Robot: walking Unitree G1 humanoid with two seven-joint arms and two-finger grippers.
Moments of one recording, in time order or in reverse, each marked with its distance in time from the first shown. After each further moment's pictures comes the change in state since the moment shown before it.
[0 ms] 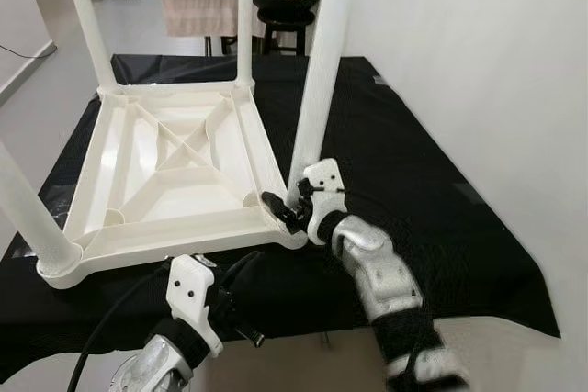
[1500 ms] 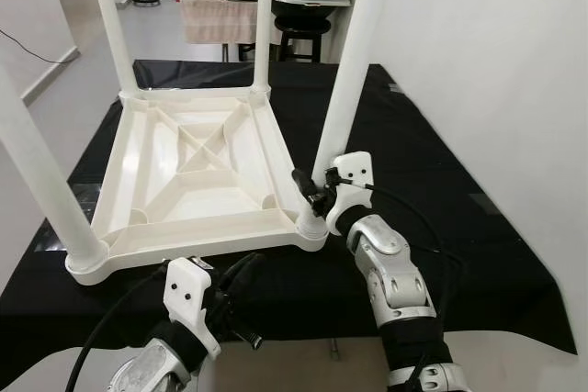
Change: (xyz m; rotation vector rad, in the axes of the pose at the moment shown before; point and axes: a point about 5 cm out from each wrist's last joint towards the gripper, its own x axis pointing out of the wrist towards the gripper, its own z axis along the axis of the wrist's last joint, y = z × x) left arm -0.003 0.002 0.000 0.003 0.001 0.001; right arm -0.021 -0.007 -0.003 0.047 -0.088 -0.372
